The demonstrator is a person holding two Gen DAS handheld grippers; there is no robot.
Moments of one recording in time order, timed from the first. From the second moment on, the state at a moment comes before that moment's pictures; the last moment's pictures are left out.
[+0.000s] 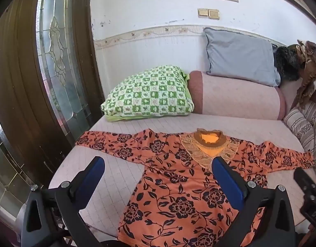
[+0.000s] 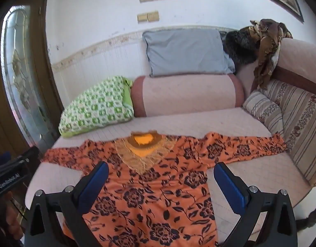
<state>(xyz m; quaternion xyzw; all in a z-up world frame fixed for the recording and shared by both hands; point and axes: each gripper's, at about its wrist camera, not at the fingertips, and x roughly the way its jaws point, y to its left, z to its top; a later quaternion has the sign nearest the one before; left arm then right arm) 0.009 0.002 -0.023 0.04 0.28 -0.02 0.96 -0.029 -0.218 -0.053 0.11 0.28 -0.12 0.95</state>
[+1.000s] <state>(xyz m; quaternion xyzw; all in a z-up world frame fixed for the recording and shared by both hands) 0.013 -0.019 -0.030 0.06 0.30 -0.03 0.95 -0.031 -0.224 -0.065 0.08 0.32 -0.14 0.93</state>
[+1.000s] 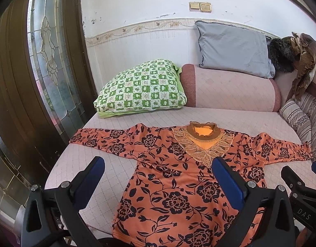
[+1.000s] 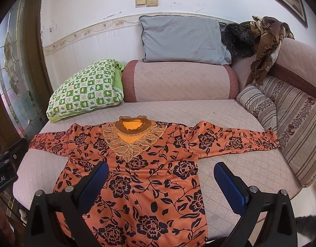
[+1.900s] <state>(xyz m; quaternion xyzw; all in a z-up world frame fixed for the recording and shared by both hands) 0.038 -0.033 -0.048 0.07 0.32 -0.03 0.94 -0.010 -0.230 -0.079 0.07 0.34 -0.15 0.93</state>
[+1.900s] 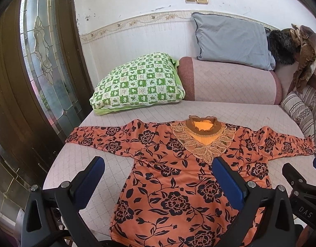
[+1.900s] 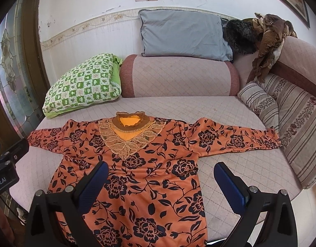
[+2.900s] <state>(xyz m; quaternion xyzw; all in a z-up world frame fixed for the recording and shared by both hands) 0.259 -0.036 -0.242 -0.06 0.44 0.00 0.90 -0.028 -0.660 -0.288 0.51 0.21 -0.40 0.73</state>
